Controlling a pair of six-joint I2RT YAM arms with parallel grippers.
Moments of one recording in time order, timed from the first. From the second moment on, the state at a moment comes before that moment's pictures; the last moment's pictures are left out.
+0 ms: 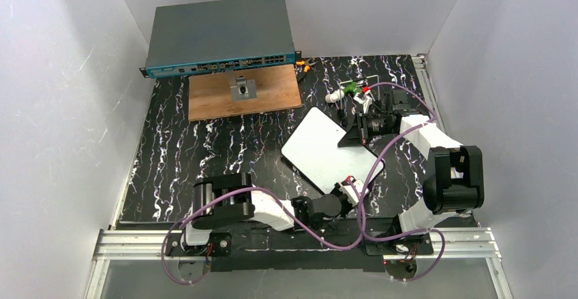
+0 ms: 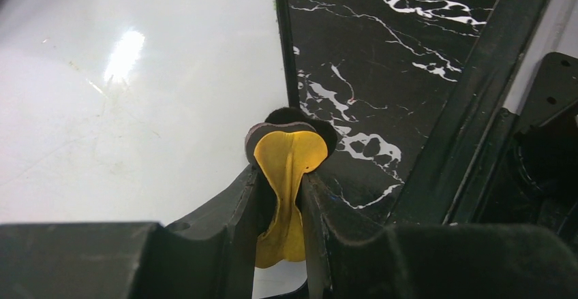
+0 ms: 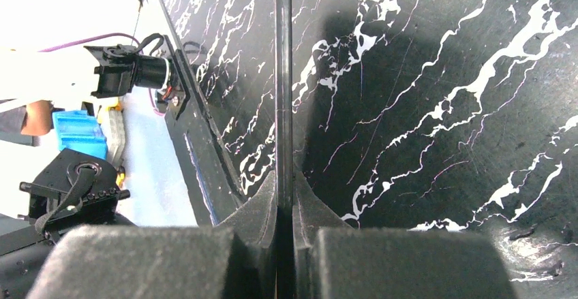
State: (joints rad) left arm -1.45 1.93 0.89 0.77 -0.48 -0.03; right arm 0.10 1.56 1.00 -0.56 -1.11 -0.14
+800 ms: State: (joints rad) left arm -1.36 1.80 0.65 0.82 -0.47 -0.27; right arm 0.10 1.60 1.01 -0.54 -1.10 -0.09
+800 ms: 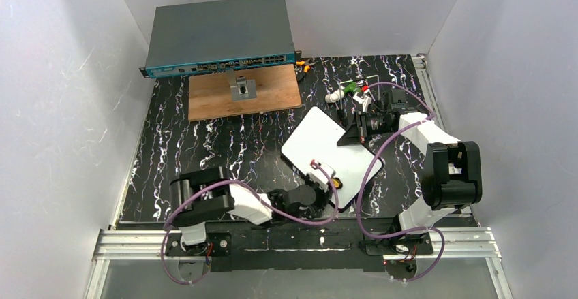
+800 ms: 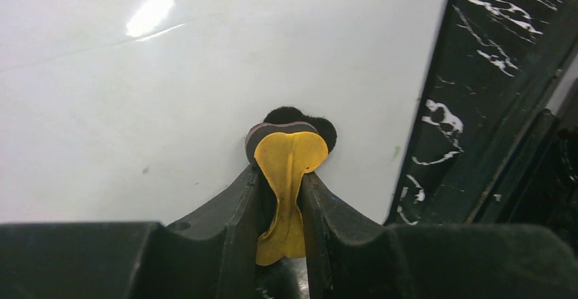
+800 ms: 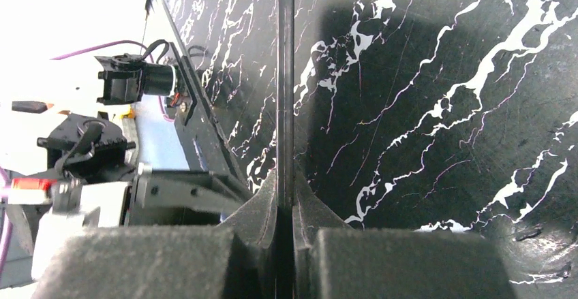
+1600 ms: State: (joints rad) left arm -1.42 1.83 0.84 0.48 -0.42 -0.11; right arm 0.10 1.63 1.06 -0.54 -1.08 -0.06
